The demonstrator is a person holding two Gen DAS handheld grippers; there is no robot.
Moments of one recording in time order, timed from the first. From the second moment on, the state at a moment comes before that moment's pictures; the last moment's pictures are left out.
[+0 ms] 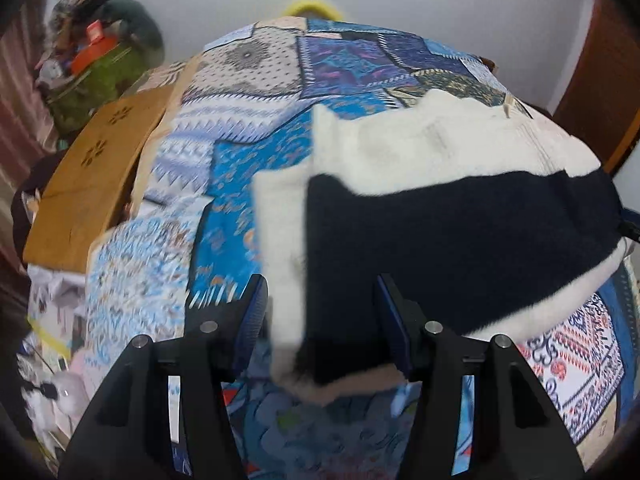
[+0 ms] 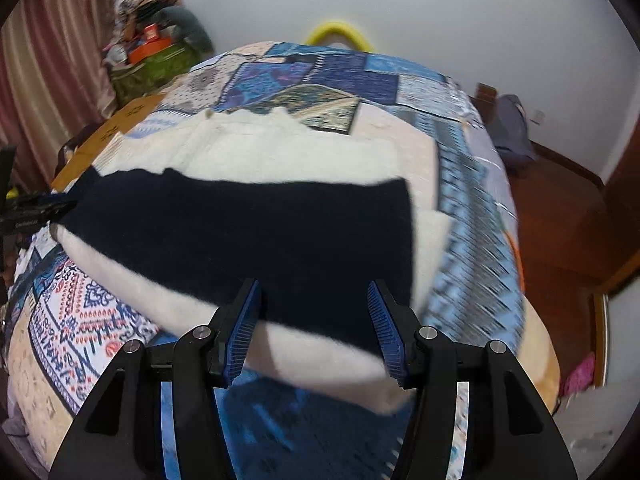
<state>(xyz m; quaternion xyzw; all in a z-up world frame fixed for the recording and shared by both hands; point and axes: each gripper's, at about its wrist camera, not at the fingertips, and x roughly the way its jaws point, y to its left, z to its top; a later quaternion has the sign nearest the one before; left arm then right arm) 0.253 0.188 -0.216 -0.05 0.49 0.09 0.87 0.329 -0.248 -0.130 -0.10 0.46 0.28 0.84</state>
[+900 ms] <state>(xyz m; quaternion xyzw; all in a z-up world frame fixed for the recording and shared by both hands) 0.210 0.160 -0.217 -0.31 0.50 0.02 0.81 0.307 -0.135 -0.134 -0.16 0.43 0.37 0.81</state>
